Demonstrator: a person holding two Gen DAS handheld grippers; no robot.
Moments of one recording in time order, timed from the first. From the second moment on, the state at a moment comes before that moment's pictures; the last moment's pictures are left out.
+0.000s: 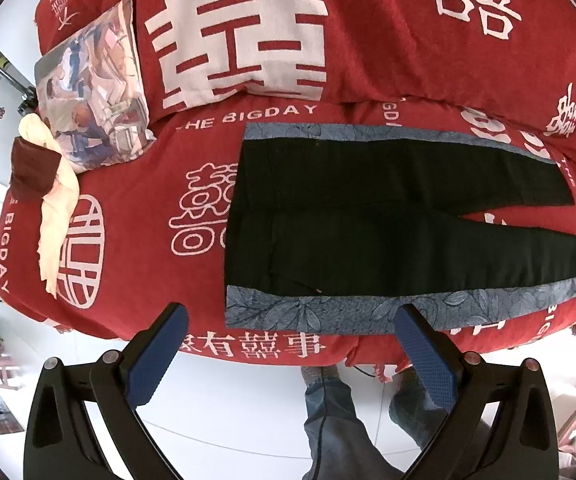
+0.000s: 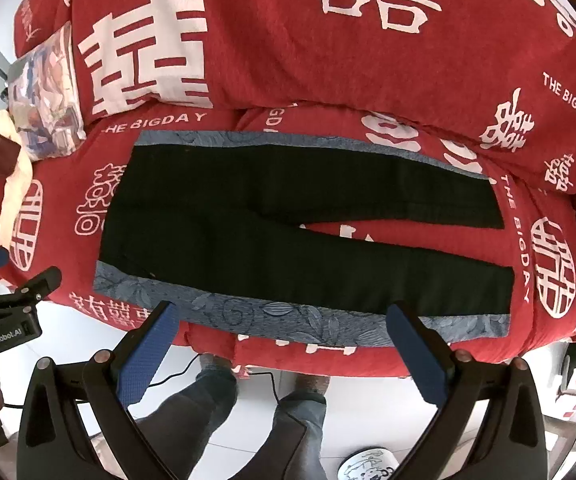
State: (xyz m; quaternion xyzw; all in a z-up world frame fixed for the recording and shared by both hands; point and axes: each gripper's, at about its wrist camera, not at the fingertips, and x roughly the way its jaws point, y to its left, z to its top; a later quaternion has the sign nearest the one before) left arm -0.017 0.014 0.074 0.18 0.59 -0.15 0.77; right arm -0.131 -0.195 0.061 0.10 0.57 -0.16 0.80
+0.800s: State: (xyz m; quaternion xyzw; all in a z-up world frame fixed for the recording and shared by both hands) left arm -0.004 0.091 -0.113 -0.03 0.69 -0.13 0.71; right arm -0.116 -0.165 -0.185 0.50 0.57 0.06 0.65
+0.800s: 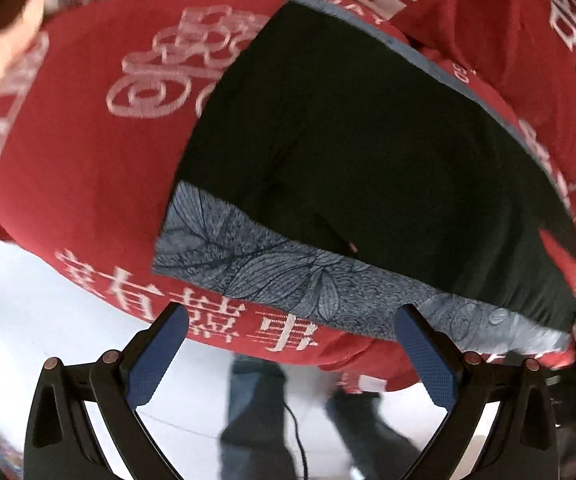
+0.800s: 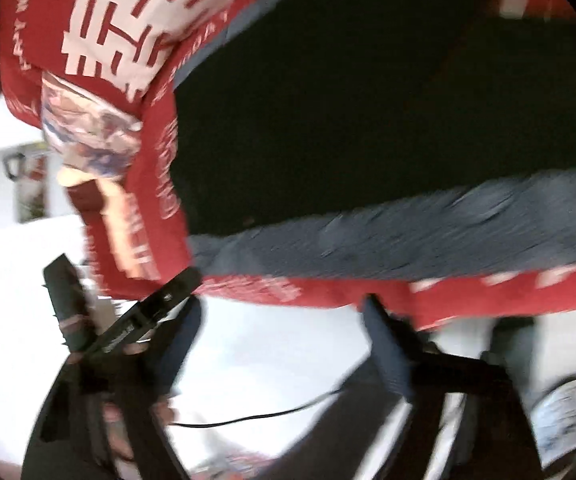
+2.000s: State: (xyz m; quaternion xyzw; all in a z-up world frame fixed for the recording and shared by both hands) left arm 0.026 0.095 -0.169 -0.12 0.73 -0.19 0.64; right arm -0.187 -0.257 -0.238 0.70 0.36 -0.05 0.61
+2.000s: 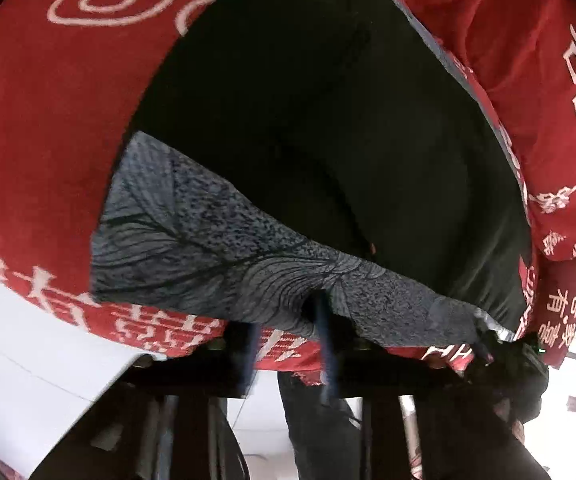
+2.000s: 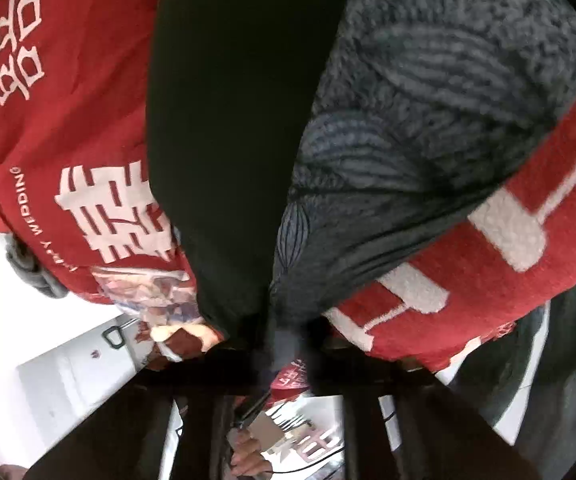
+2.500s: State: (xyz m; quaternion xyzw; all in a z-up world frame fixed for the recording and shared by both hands) left arm 0.158 0.016 -0.048 -0.10 0.58 -0.21 0.78; right arm 0.008 -0.355 -0.088 0.53 0.43 0.10 0.72
